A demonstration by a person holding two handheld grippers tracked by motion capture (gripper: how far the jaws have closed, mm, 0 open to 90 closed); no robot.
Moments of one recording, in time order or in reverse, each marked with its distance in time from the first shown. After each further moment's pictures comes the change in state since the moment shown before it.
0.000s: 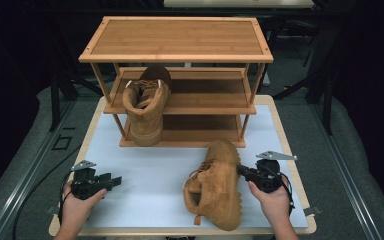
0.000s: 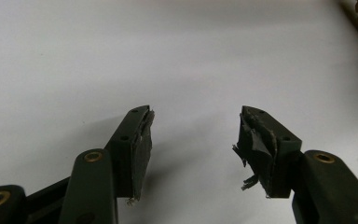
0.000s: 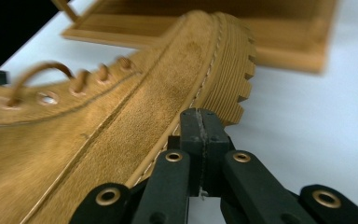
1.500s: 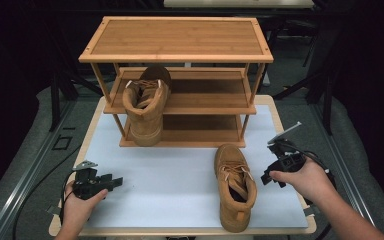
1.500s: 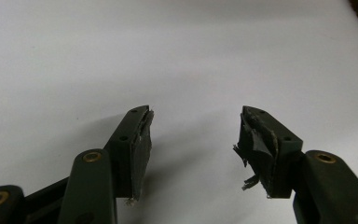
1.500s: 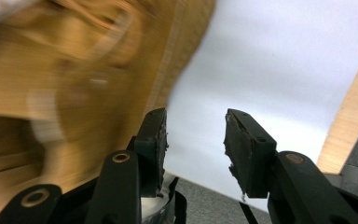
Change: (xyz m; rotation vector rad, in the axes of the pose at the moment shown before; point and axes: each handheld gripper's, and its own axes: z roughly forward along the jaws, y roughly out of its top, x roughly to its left) left arm 0.000 -0.001 0.004 0.018 -0.005 -0.008; right arm -0.018 0.070 -0.044 0.711 -0.182 0.086
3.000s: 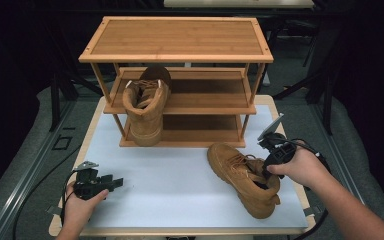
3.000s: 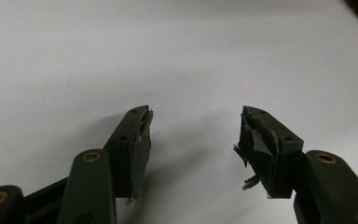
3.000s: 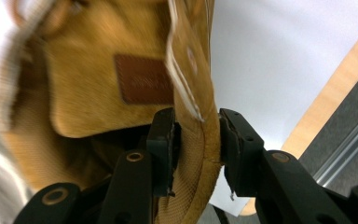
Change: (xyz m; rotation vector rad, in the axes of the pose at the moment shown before) left arm 0.000 -0.001 0.003 0.012 0.002 -0.005; right arm 0.007 0.028 0.004 0.120 -0.109 -0.176
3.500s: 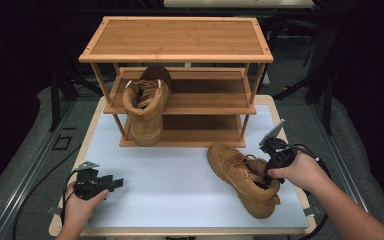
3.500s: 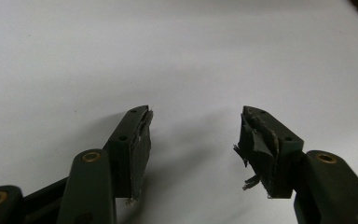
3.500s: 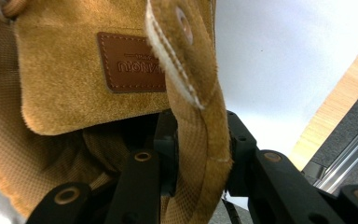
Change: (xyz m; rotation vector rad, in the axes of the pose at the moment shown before) left arm 0.001 -0.001 0.001 0.013 0.002 -0.001; right arm -0.005 -0.005 0.015 0.042 0.022 0.049
